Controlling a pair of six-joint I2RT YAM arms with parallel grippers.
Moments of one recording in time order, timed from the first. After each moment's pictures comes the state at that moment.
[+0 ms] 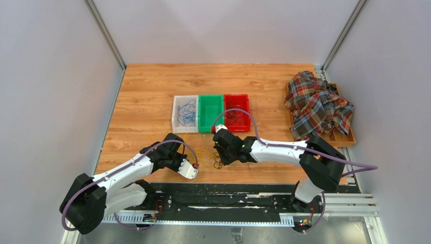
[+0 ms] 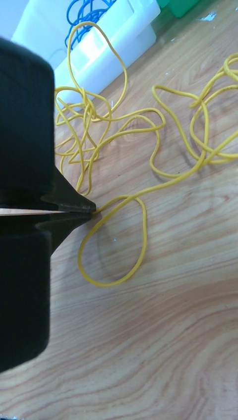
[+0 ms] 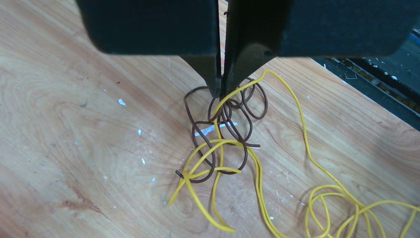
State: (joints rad) left arm -0.60 1.04 0.41 -0.52 0.07 1.41; right arm 1.05 1.60 0.89 -0.29 0.10 0.42
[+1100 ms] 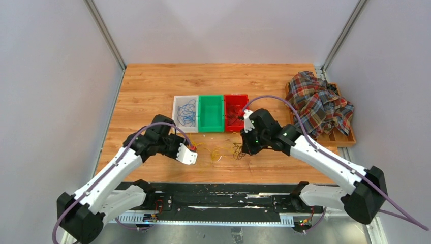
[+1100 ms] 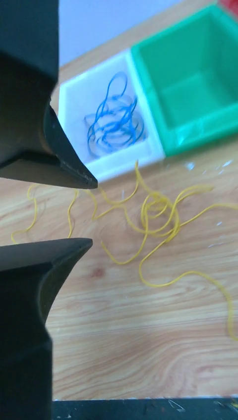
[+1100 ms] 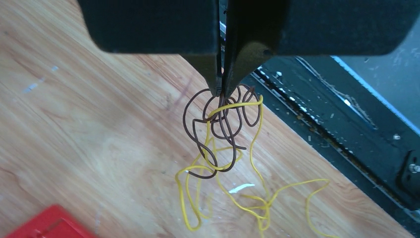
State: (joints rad) left arm -0.51 0.95 0.70 -0.80 0.29 1.42; right arm 0.76 1.11 0.90 -0.69 -0.13 0.20
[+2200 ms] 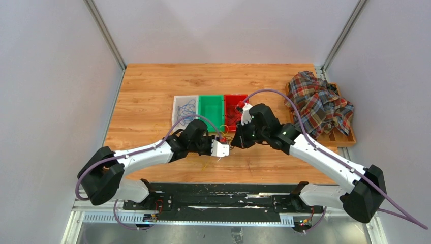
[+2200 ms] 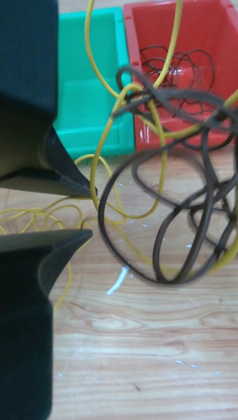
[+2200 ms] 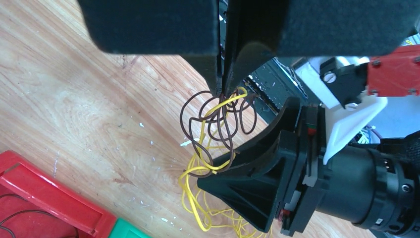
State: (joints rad) left arm -0.83 1.33 0.67 -0.05 0.31 0.86; right arm 0.76 1.18 0.95 -0.50 -0.26 0.36
